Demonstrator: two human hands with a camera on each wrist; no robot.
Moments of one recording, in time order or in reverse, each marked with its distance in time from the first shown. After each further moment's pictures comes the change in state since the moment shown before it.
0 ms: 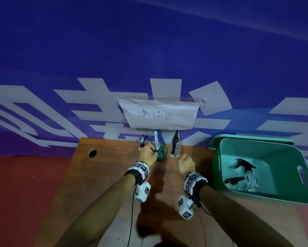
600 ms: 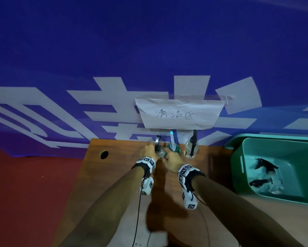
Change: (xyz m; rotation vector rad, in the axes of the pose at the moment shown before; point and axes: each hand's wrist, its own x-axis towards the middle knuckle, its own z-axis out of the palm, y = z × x) left_hand 0.030 -0.037 -0.042 0.212 -0.070 -0.045; right_hand 0.000 -0.055 0.098 -0.402 -0.409 -0.546
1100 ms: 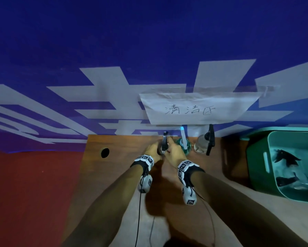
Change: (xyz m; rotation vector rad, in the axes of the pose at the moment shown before) left_hand 0.083 -0.073 0.037 -0.111 -0.304 0.112; right_hand 0.069 0.000 0.043 0.138 0.107 0.070
